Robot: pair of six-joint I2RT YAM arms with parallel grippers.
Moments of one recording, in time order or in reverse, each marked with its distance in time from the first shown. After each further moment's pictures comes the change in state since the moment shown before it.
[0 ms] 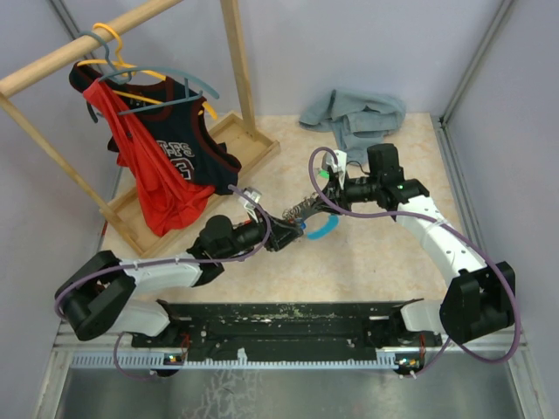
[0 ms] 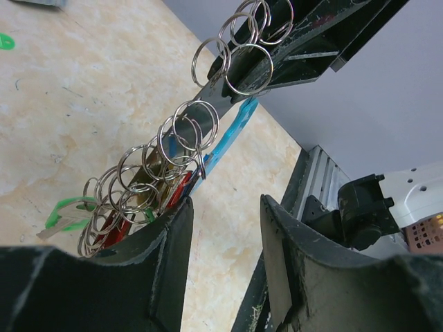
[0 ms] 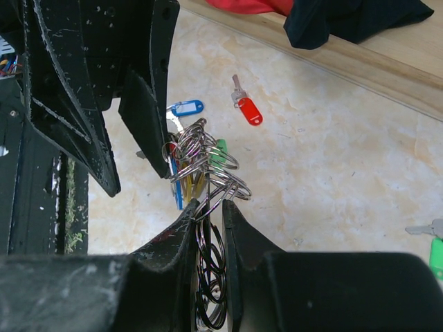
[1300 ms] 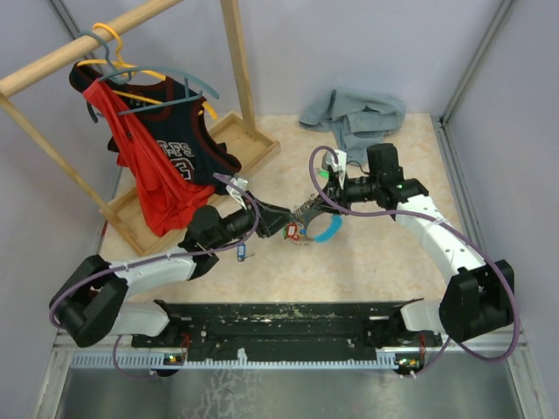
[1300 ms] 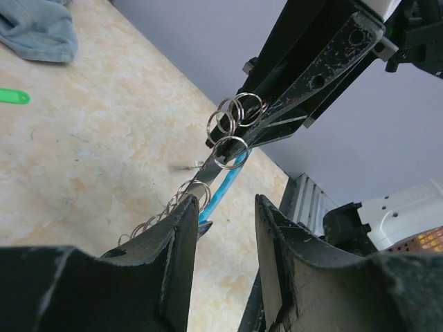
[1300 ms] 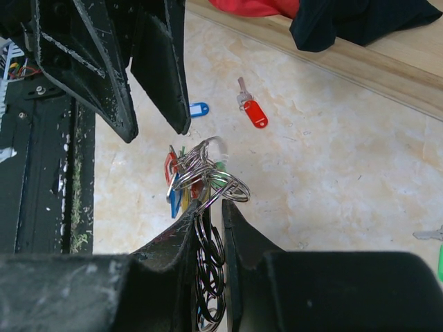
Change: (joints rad) left arm 0.098 -0.024 0.042 0.050 0.087 -0.063; right arm -0.001 0.009 0.000 0.006 -0.019 0.008
